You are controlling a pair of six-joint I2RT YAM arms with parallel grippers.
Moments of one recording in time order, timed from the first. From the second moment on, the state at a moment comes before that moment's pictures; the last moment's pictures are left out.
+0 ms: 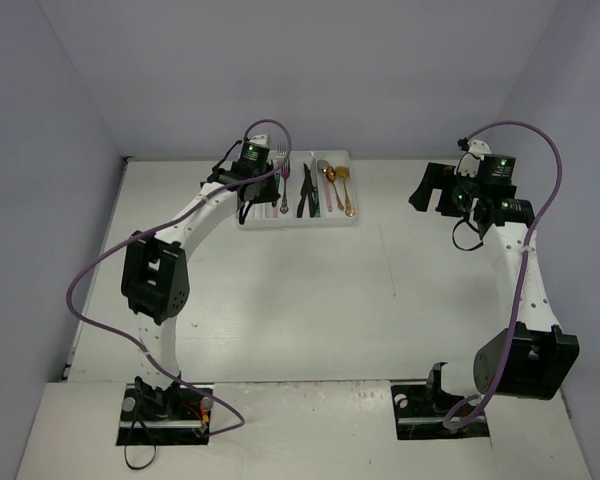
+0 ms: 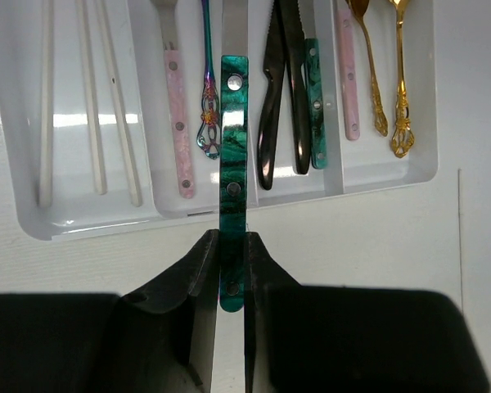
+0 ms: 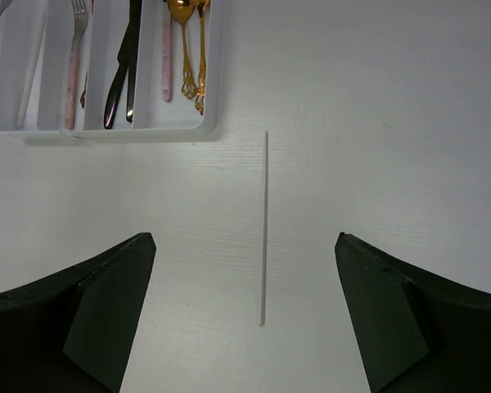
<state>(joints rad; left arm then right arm) -0.44 1.97 1.75 -0.50 -0.03 -0.47 -0.12 1.35 1.30 -0.59 -0.36 0.10</state>
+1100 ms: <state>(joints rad) -0.39 2.27 1.94 -0.49 0.08 -0.50 -0.13 1.36 1.29 -0.59 -0.36 0.10</state>
